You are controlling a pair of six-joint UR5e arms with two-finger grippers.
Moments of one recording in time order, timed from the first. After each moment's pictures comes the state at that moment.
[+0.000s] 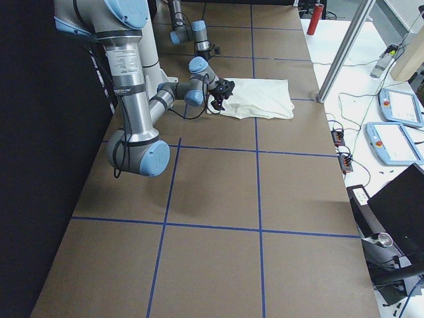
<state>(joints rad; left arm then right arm) -0.28 -1.86 -1.74 -2.39 -1.60 -1.69 0.44 -1.32 1.94 -1.11 1.48 1.83</state>
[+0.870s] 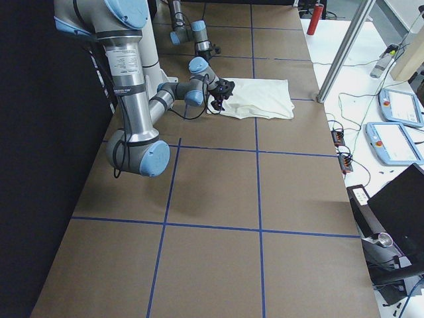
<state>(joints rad) -0.28 -1.87 -1.74 -2.40 -1.57 -1.69 0.44 -1.32 1.94 -1.11 1.48 1.83</state>
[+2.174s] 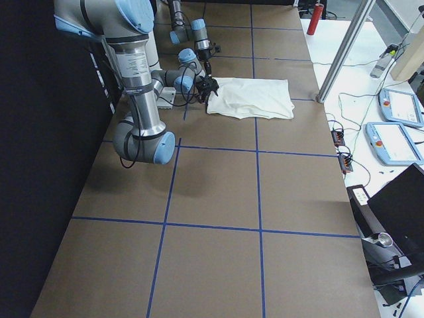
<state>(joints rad) -0.28 -1.88 -1.75 -2.40 -1.56 -1.69 0.23 -1.17 1.91 -1.40 1.36 2.34</state>
